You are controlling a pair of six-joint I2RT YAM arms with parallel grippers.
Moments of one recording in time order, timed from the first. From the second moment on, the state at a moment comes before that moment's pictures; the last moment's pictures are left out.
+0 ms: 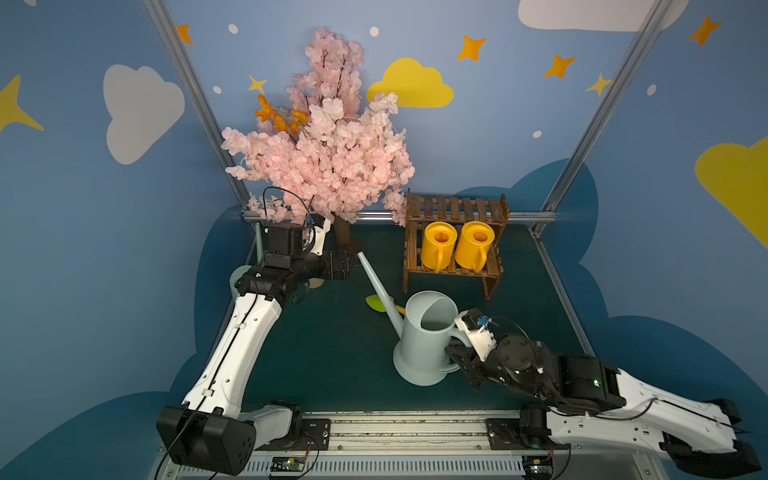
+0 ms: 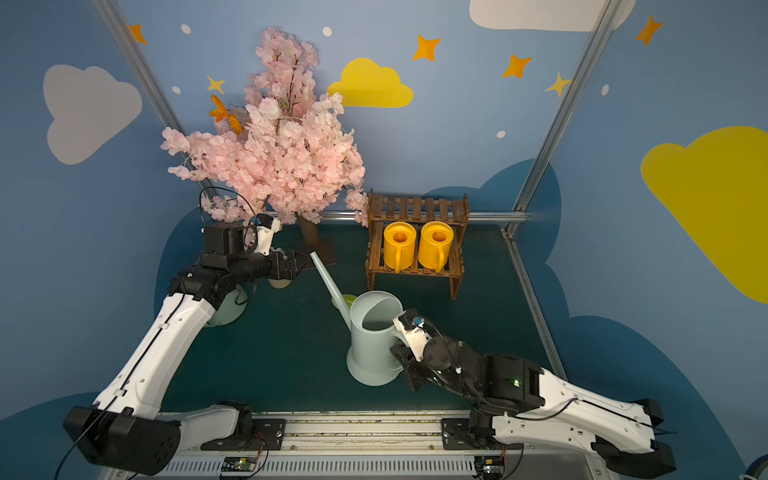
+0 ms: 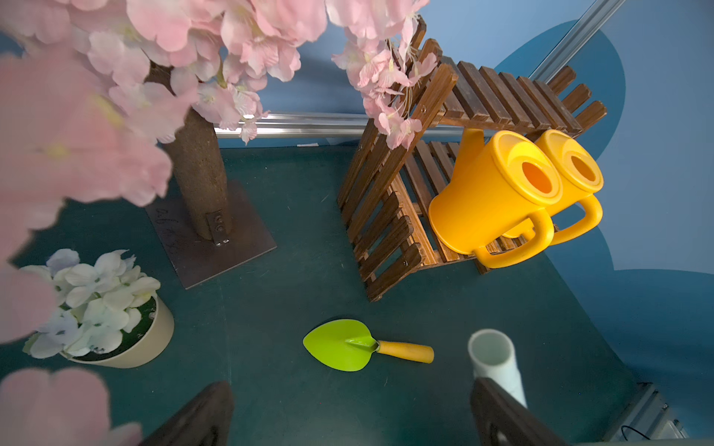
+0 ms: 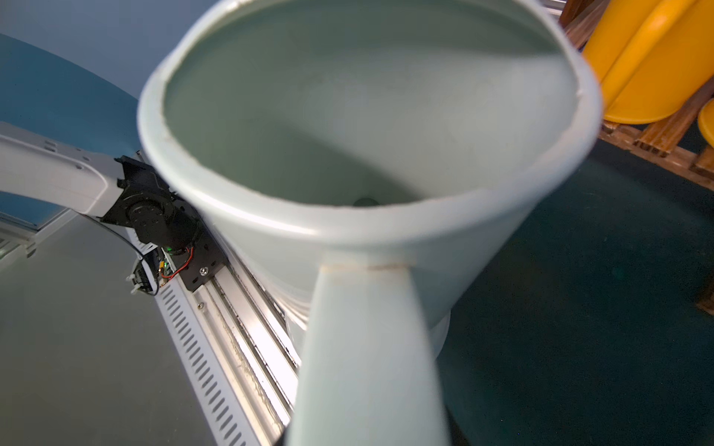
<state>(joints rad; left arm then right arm) -0.15 1.24 1.30 -0.67 0.38 -0.15 1.35 0.71 0.94 -0.83 0.32 0.42</state>
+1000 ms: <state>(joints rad) -0.46 1.54 1.44 -0.59 0.20 -0.26 1.03 1.06 1.70 -1.06 0.85 0.30</state>
